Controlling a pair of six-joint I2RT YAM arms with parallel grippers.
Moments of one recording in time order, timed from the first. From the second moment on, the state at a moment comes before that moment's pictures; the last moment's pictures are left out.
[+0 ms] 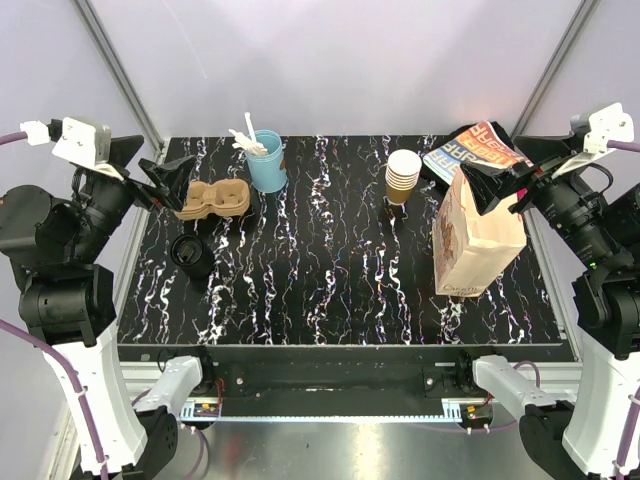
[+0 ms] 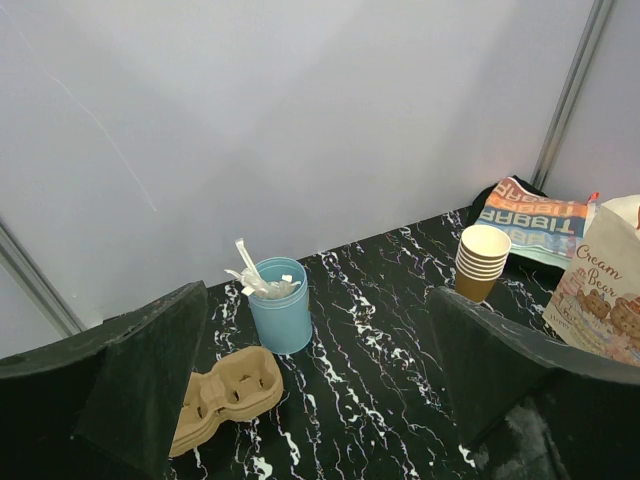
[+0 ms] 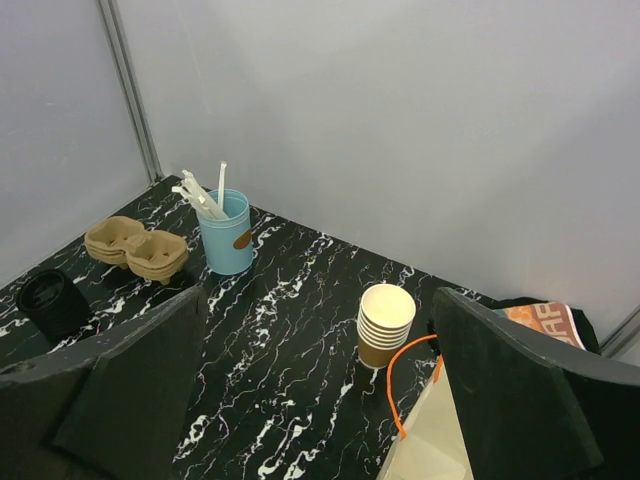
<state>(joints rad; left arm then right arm) 0.13 0.91 1.71 -0.63 0.54 -0.05 0.11 0.96 1.86 -0.77 -0.36 -0.02</state>
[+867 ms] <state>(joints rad) 0.14 0.97 1.66 -0.61 0.45 0.01 0.11 1.00 1.73 -0.72 -0.38 -0.01</state>
